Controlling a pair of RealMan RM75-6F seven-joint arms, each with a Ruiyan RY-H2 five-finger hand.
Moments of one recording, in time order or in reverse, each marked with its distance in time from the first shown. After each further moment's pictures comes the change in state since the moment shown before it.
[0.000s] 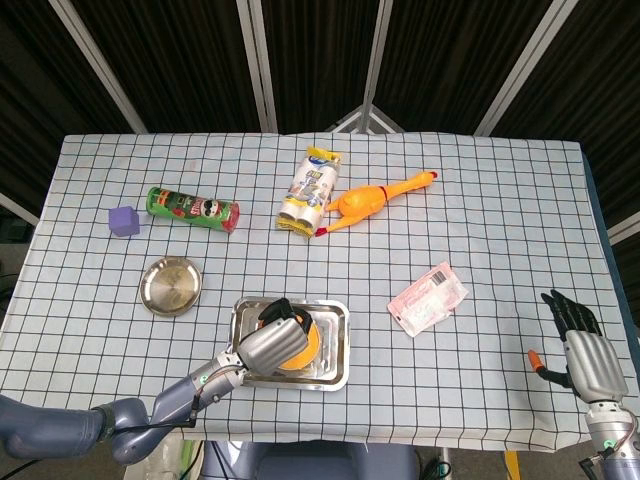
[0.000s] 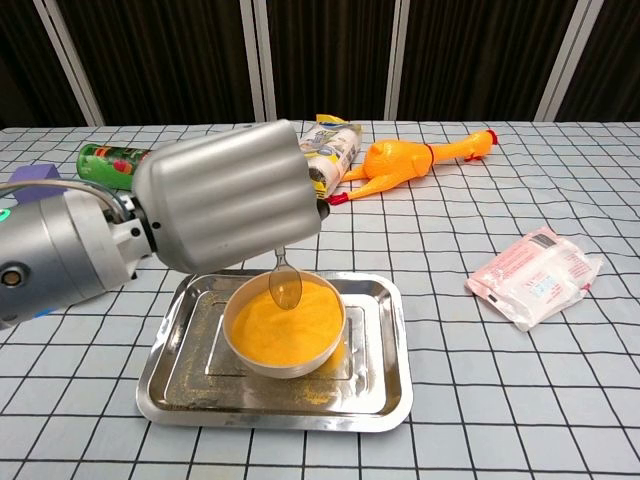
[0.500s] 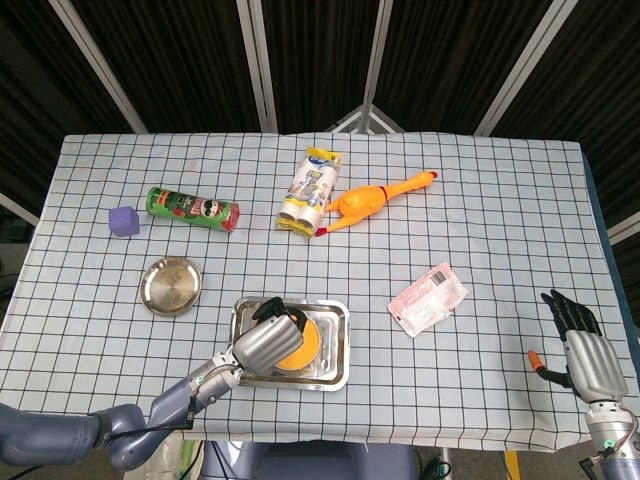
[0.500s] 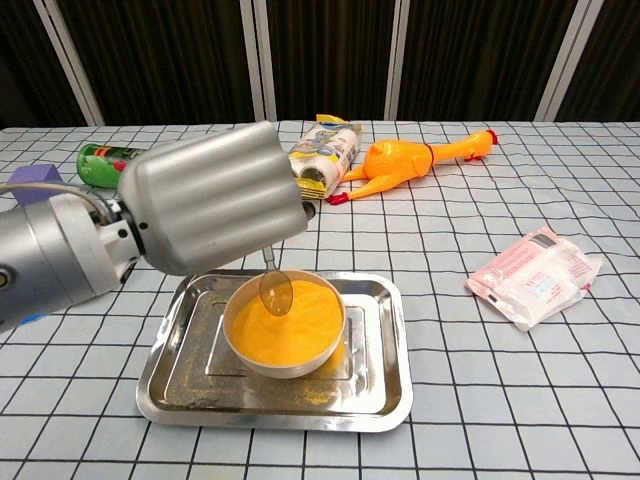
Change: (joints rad) left arm 0.052 -0.012 -0.015 -0.022 -0.043 0.015 -0.019; right arm -0.002 0.002 0.000 0.000 -0.001 0.002 0.005
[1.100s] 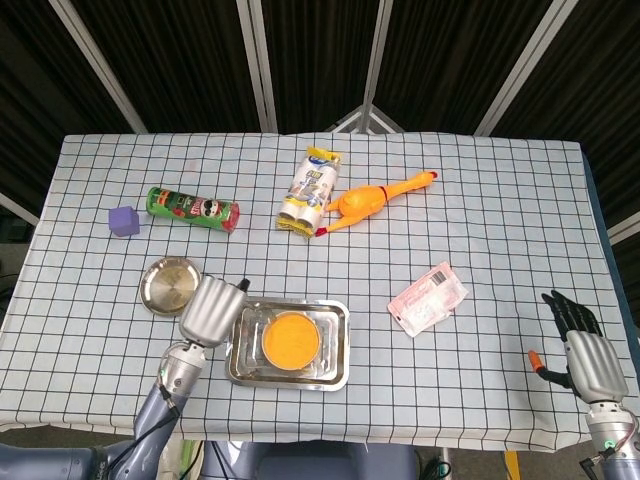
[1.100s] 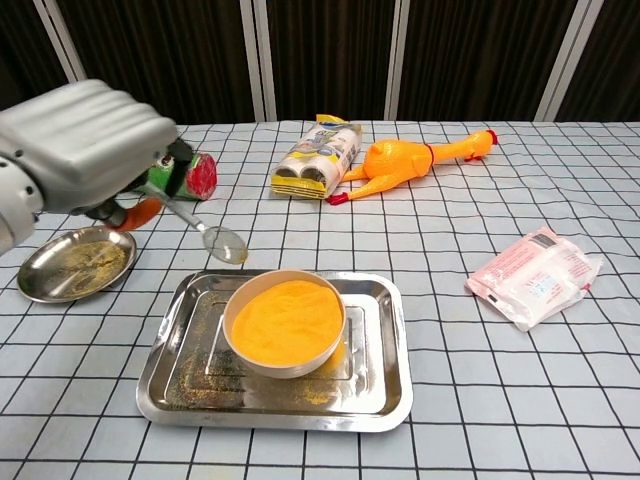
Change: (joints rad) left arm 0.218 -0.023 -0.132 -0.188 -0.383 0.256 -0.249; right arm 0.001 0.001 -0.001 -0.003 0.002 -0.006 0.005
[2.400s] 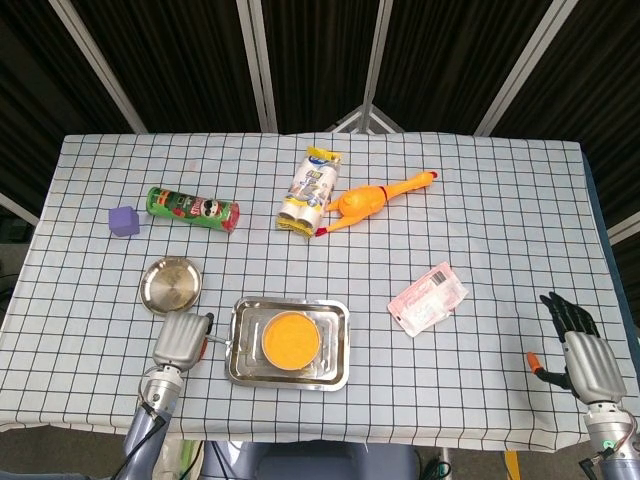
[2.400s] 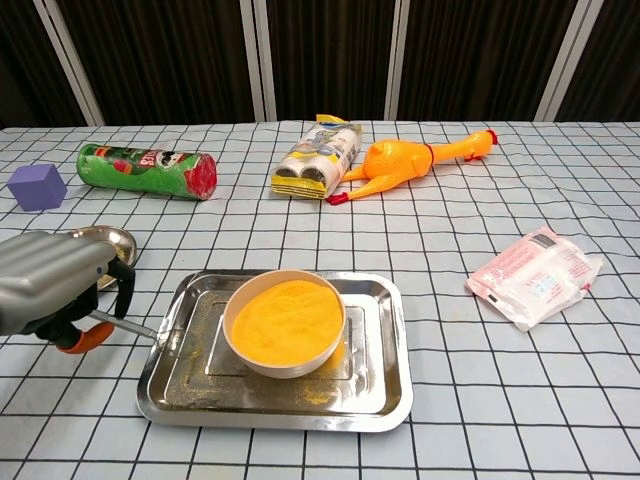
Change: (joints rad) left arm 0.100 -0.063 0.096 0.085 -0.218 0.004 -0.257; right arm 0.002 0.006 -0.002 -0.013 0.010 -0.013 0.003
